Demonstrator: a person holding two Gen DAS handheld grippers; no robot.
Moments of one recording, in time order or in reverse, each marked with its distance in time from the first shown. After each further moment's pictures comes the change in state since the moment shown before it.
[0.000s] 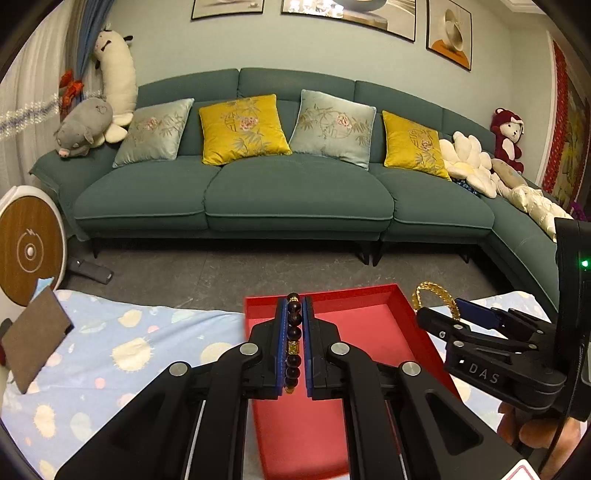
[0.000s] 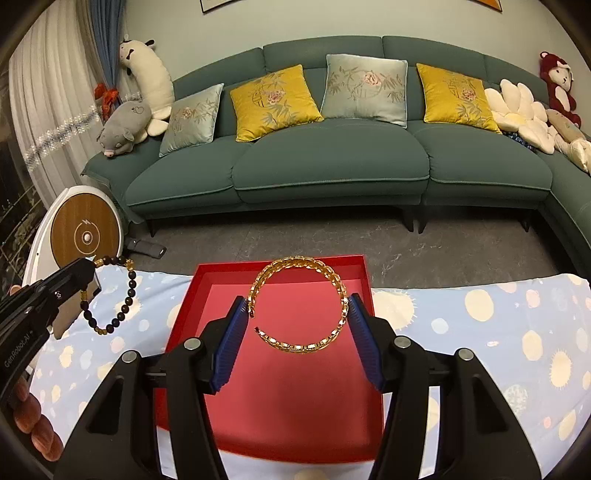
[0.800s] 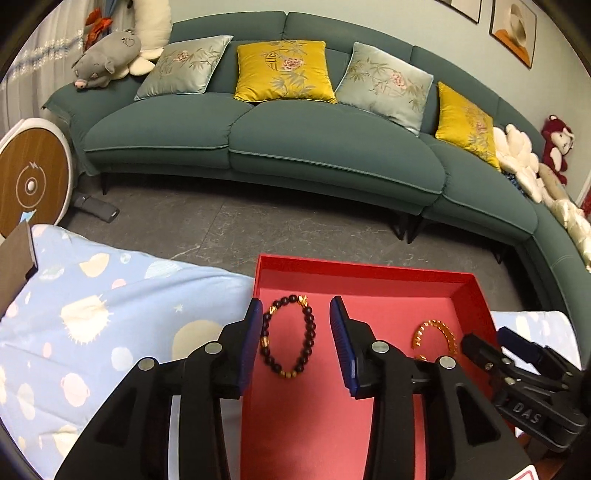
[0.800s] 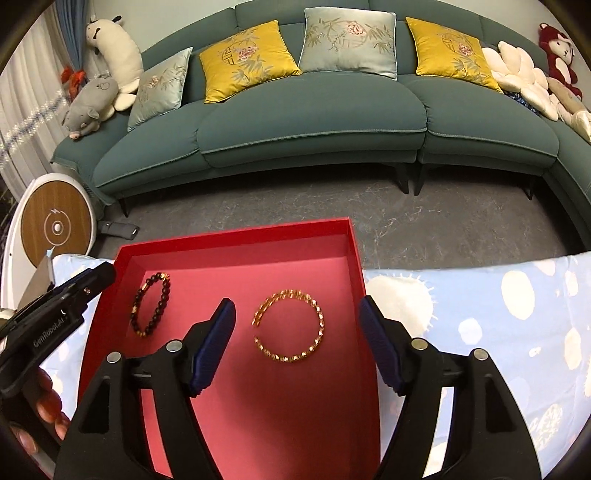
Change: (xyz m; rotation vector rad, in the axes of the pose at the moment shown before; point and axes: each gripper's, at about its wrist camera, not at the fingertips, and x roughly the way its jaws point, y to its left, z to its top) left arm 0.107 0.030 -0.030 -0.152 0.150 0.085; right arm 0.082 -0.035 -0.023 0.046 0.113 -0.043
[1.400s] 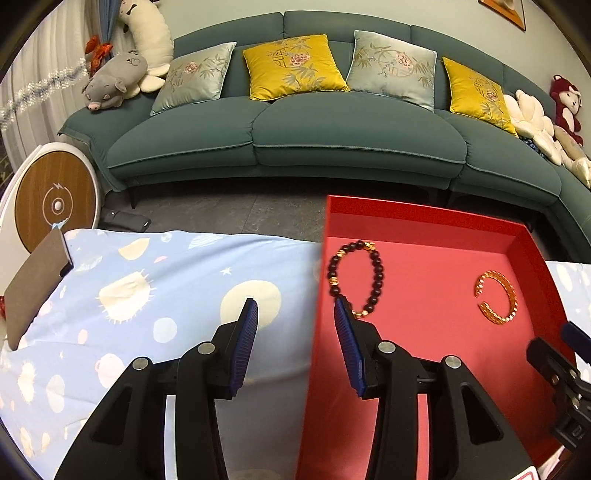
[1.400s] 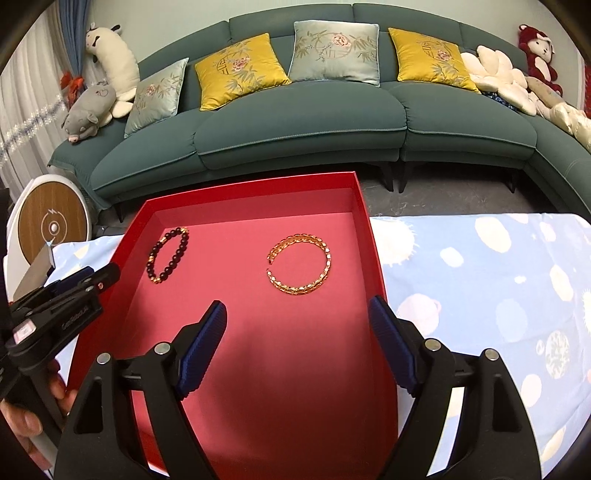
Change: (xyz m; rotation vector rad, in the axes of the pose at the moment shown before) left arm 0.006 0.016 -0.039 0.108 0.001 0.154; right arm -0.031 0.011 -0.060 0.032 -0.079 -0.051
